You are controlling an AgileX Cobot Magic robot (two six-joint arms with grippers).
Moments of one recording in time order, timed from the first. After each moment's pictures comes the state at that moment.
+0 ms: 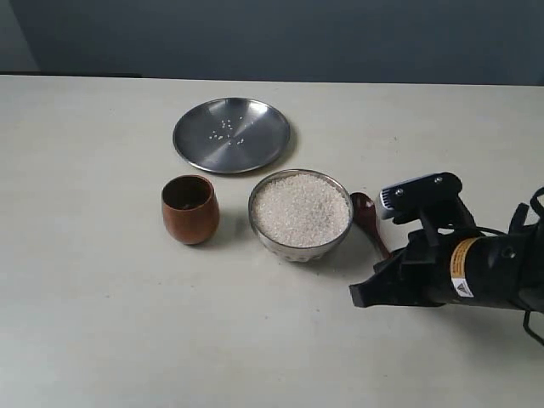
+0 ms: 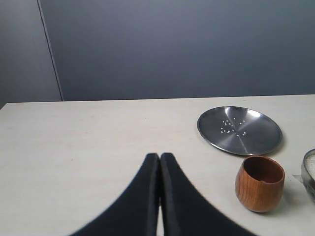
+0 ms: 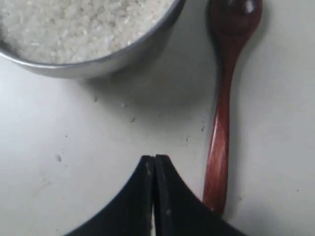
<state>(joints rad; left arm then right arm) 0.04 0.05 -0.44 0.02 0.66 -0.05 0.55 1.47 -0.42 -0.57 -0.02 0.72</state>
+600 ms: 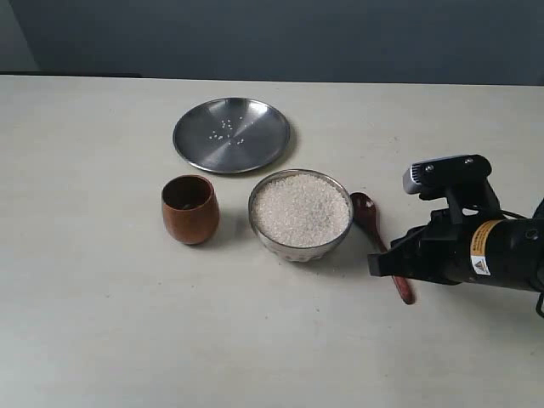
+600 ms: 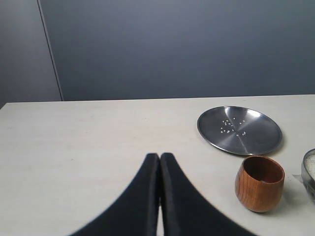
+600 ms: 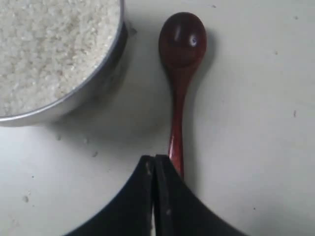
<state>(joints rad) 0.04 0.05 -0.44 0.02 0.66 -0.05 0.42 1.47 -0.42 -0.57 -0.10 0.71</state>
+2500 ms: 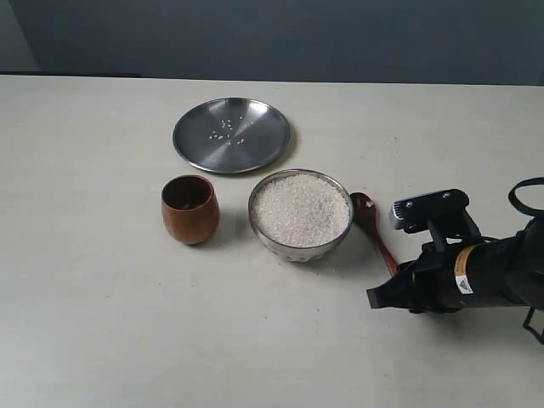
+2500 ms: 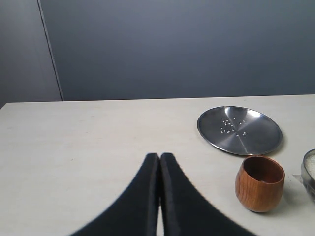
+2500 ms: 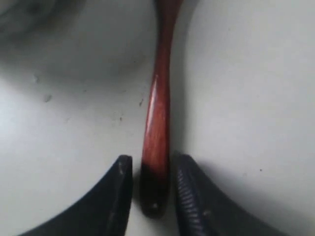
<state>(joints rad) 0.04 0.05 -0.44 0.02 0.66 -0.05 0.42 1.65 -0.42 -0.51 -0.08 0.62</state>
